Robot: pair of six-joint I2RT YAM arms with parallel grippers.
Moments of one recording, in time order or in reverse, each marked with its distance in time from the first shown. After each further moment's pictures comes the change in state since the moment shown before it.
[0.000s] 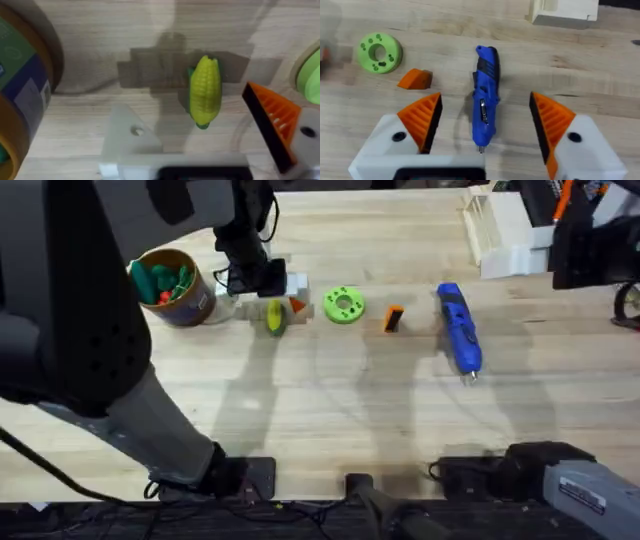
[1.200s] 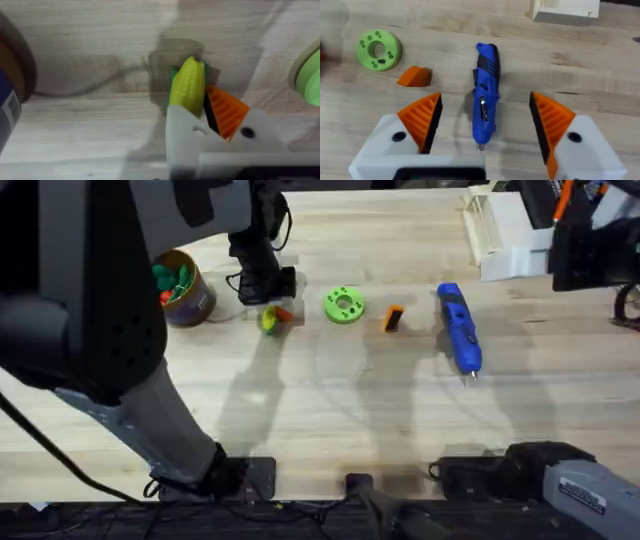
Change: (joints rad) left arm -0.042 0.048 0.001 -0.002 0.019 -0.021; right arm 0.000 0.000 0.000 -0.012 0.000 0.000
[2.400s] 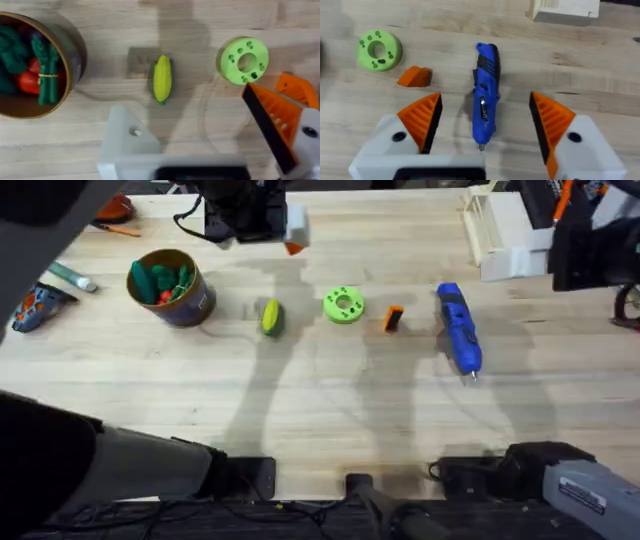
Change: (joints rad) left arm -0.037 -0.301 0.228 -0.151 -0.067 -0.007; right arm 0.000 0.000 0.000 0.000 0.000 0.000
